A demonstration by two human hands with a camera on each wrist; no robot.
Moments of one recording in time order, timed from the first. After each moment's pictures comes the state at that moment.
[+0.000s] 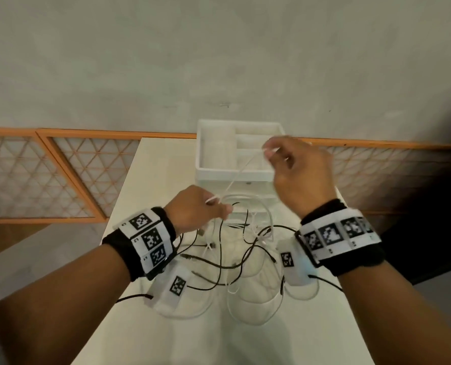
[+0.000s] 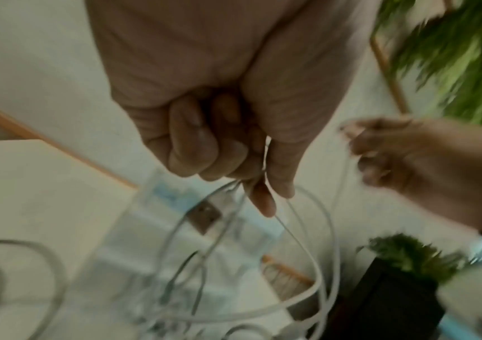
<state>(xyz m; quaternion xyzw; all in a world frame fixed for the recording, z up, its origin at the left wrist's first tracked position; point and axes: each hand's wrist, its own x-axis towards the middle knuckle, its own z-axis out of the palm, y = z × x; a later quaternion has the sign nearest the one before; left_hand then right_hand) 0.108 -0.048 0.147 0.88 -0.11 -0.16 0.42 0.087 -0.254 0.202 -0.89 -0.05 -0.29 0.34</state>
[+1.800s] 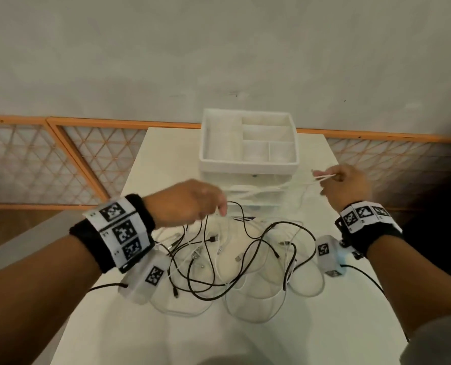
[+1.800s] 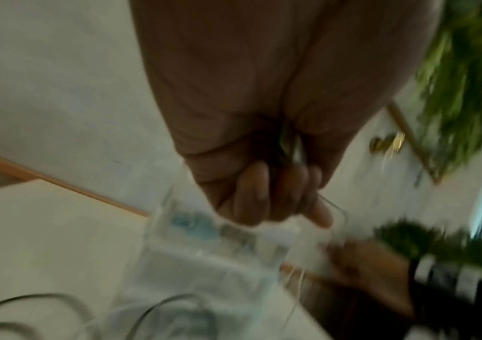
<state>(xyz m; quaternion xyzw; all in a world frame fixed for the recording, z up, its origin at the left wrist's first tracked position) 0.101 -0.035 0.170 0.86 -0.19 -0.25 0.41 0.128 -0.370 0.112 -0.88 0.22 -0.13 0.41</state>
